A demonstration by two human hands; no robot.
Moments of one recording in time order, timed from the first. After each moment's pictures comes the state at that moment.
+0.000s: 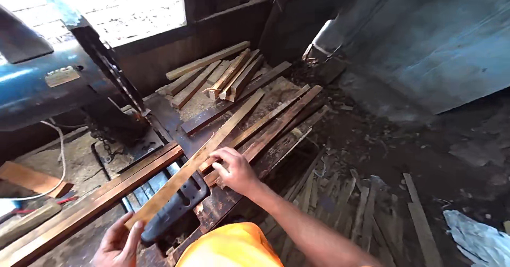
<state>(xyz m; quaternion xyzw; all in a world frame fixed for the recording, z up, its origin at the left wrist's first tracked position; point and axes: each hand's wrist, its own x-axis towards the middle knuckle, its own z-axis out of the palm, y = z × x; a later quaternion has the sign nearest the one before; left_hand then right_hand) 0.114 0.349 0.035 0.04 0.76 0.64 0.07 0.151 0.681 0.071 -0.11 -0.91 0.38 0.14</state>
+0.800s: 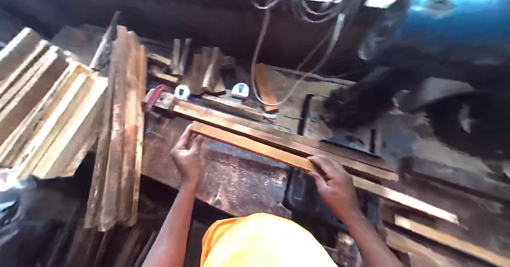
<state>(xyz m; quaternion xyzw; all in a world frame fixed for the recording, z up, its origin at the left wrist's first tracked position) 0.066 0.070 0.033 -0.26 0.69 0.61 -0.29 0.021 0.435 0.019 0.20 -0.90 0.38 0.00</state>
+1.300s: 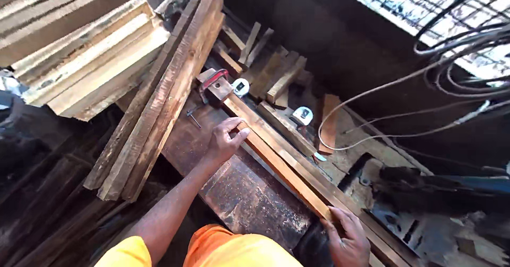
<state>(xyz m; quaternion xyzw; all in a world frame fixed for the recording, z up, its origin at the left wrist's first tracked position) 0.028 -0.025 -0.008 -0.20 0.79 0.55 -0.19 0.001 0.377 0.004 0.24 -0.91 0.33 -0.03</state>
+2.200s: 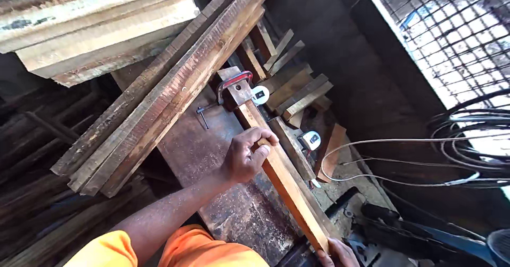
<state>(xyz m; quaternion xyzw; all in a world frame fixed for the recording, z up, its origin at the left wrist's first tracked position) 0.023 -0.017 0.015 -0.10 0.67 0.65 -0.35 -0.018 0.378 0.027 0.27 -0.87 0.41 -0.12</state>
